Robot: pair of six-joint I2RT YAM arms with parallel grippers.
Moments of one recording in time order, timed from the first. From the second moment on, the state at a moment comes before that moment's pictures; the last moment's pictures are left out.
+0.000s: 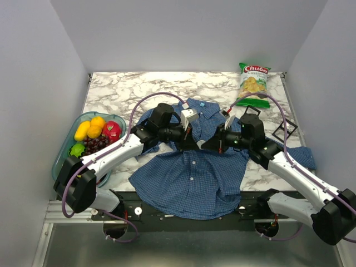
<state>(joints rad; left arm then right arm) -0.72 1.39 0.99 -0.13 0.76 -0.18 0.54 1.03 0.72 -0.11 -0.57 0.44</state>
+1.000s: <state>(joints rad) -0.72 1.44 1.03 -0.16 0.68 -0.22 0.54 0.98 0.72 -0.15 -0.45 0.44</state>
